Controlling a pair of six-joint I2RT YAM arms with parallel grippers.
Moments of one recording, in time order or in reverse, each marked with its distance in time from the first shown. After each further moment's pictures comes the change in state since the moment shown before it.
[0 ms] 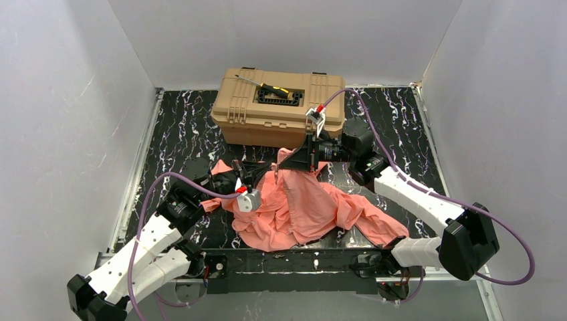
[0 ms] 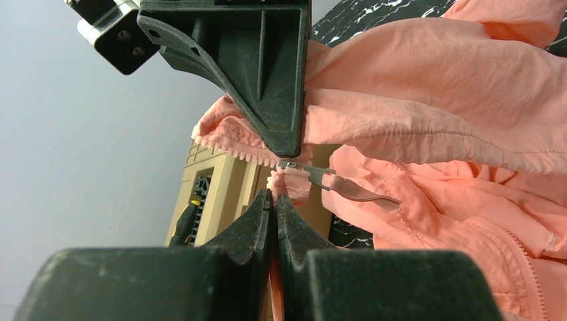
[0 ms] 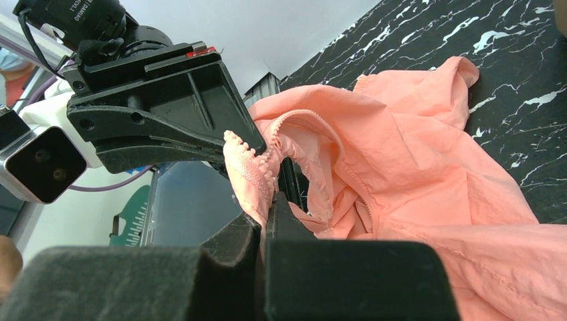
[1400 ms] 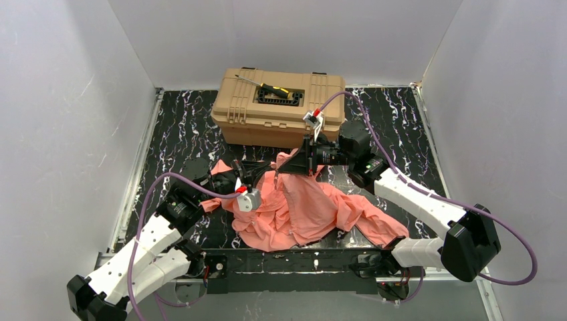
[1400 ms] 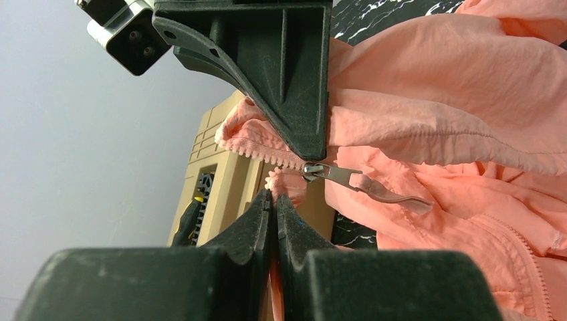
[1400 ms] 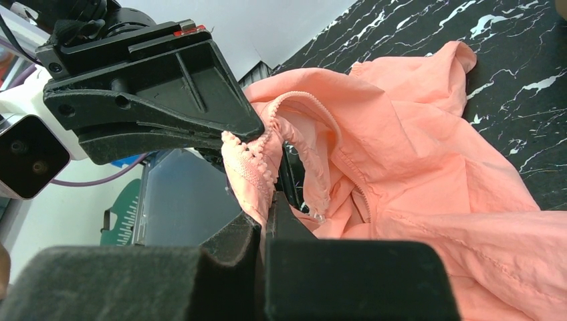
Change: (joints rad) left arm 0.000 -0.002 0.000 -0.001 -0.013 0.005; right arm 0.030 -0.018 -0.002 -0.075 0.039 -0.051
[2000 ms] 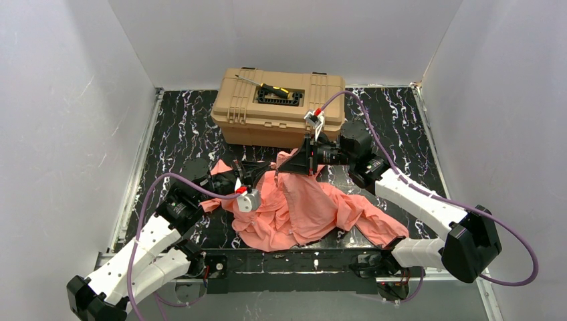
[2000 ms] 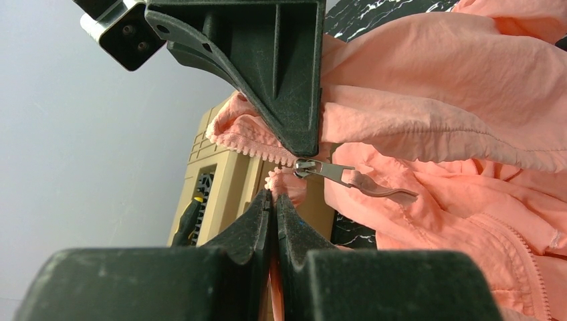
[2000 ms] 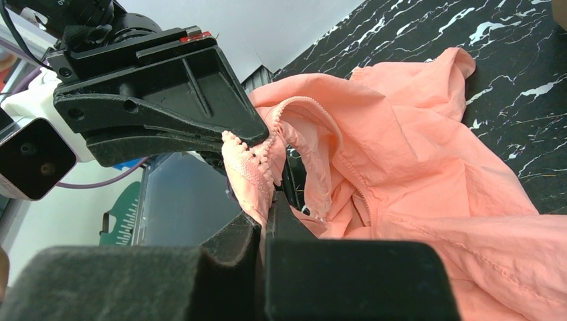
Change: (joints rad) left arm 0.000 -0.005 0.000 -0.006 0.002 0.003; right arm 0.000 -0.009 0.000 0.008 0.006 0.005
